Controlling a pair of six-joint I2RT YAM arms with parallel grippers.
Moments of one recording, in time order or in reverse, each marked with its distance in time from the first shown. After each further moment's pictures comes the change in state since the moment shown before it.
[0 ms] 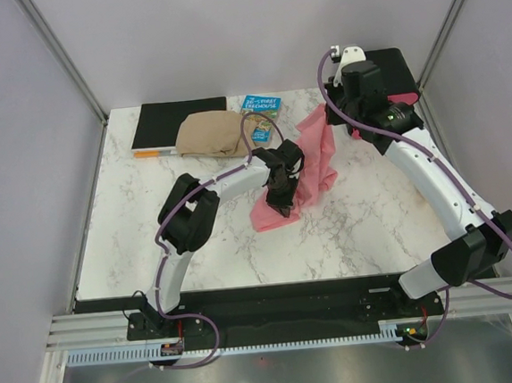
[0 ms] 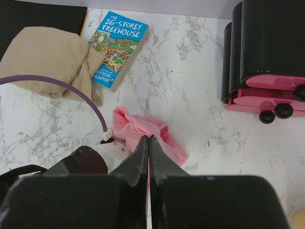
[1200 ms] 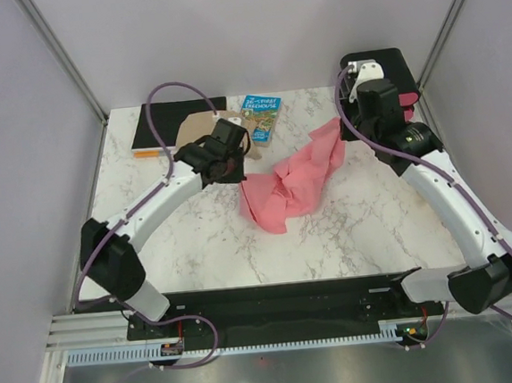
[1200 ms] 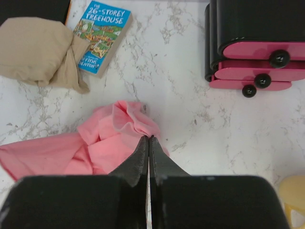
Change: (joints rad) left arm 0.134 -0.560 -0.262 0.055 -0.359 -0.049; right arm -0.004 -0.157 -0.164 -0.023 0.037 0.024
